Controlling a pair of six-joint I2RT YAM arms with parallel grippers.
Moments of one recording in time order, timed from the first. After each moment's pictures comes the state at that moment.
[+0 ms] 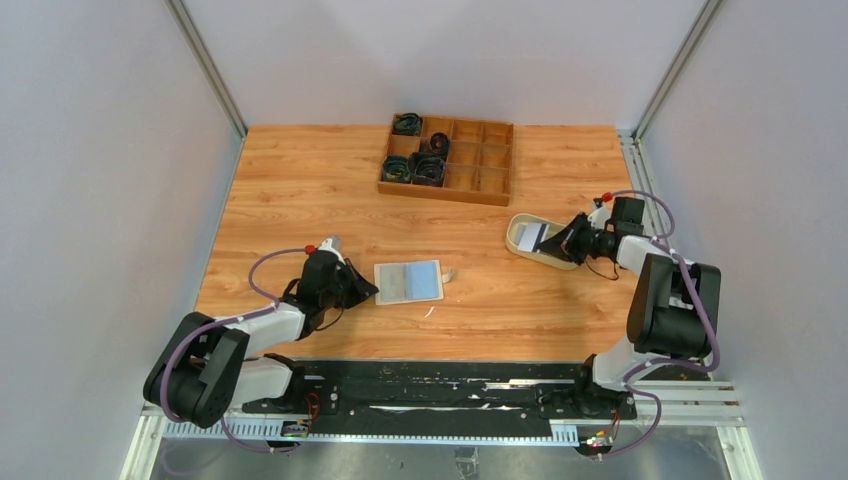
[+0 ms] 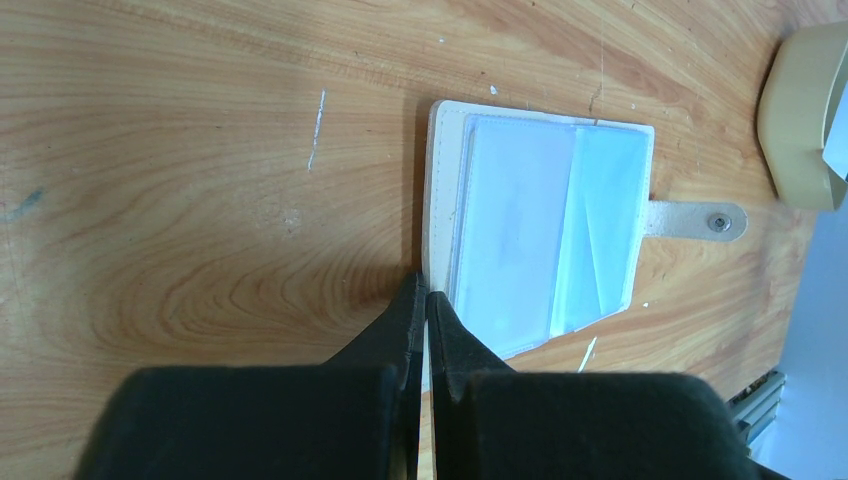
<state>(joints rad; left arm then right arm) -0.37 1.22 0.24 0.32 0.15 -0.82 -0.23 1.55 0.78 -0.18 -0.80 0.51</state>
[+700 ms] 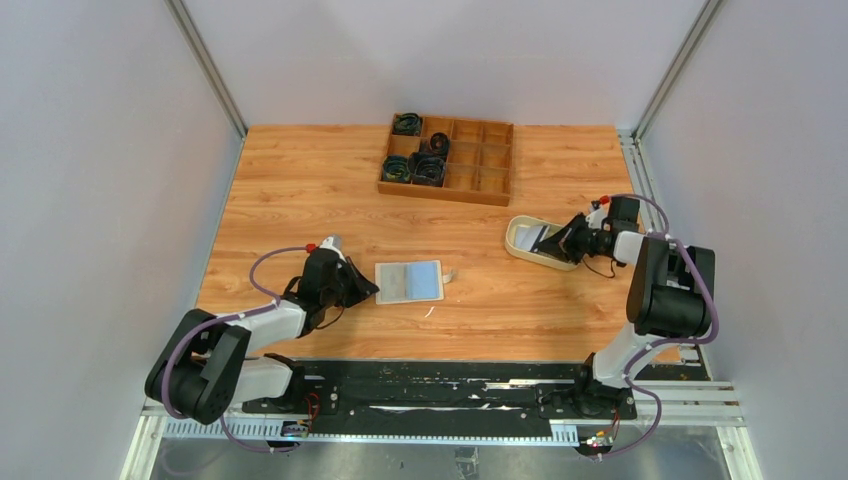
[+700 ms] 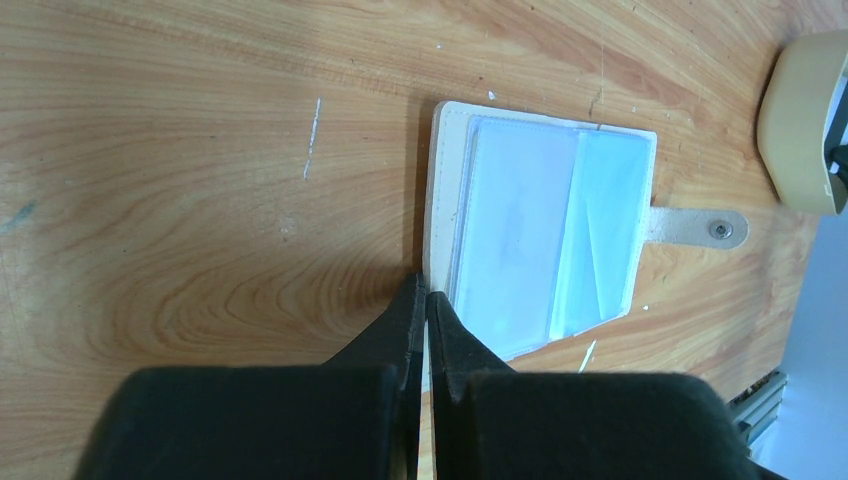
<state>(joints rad) -0.37 1.24 0.26 0.31 0.16 -0.81 -0.23 1.68 0.80 -0.10 -0.81 0.58</state>
